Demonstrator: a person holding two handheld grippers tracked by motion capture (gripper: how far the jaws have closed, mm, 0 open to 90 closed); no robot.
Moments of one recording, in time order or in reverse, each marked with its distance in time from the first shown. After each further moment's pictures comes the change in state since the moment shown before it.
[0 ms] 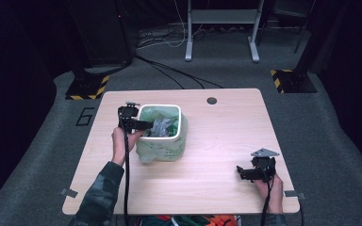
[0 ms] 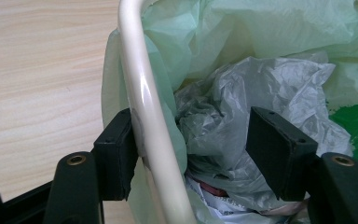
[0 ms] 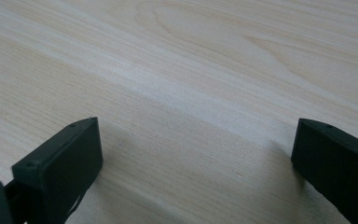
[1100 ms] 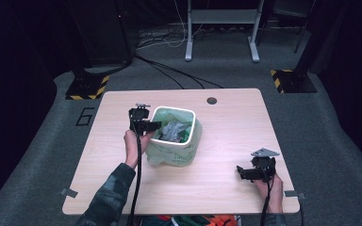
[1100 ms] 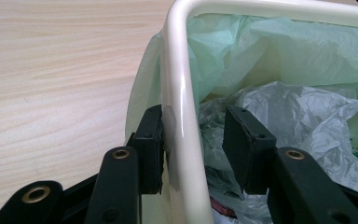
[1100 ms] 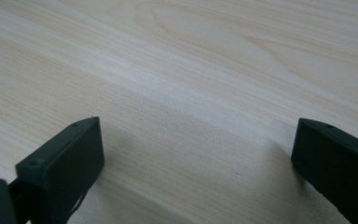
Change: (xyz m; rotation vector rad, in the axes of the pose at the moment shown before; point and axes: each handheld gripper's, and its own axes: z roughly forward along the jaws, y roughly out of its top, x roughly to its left) left arm -0.035 -0.001 0.013 -0.055 0.004 -0.002; right arm 0.000 0.000 0.000 -0.001 0.001 0.007
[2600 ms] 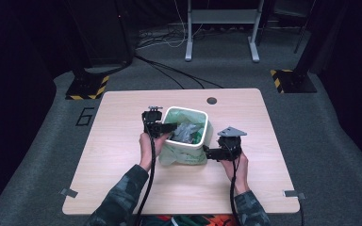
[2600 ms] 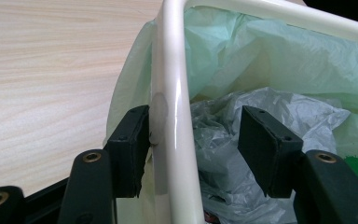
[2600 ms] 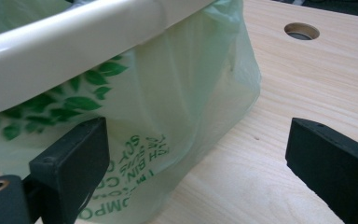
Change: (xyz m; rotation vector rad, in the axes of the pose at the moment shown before) left arm -0.038 -0.005 0.021 -0.029 -0.086 -0.073; right arm 0.088 0.105 0.012 -0.177 0.110 -0.034
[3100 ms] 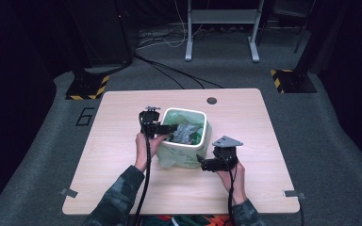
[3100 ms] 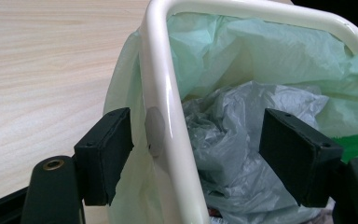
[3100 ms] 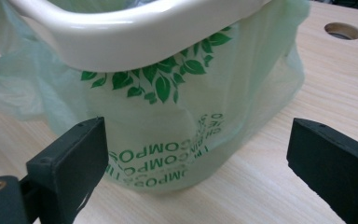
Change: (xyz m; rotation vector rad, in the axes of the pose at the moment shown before) left arm 0.008 0.000 -0.012 0.026 -0.060 0.081; right arm 0.034 -0.012 -0.015 0.000 0.070 -0.043
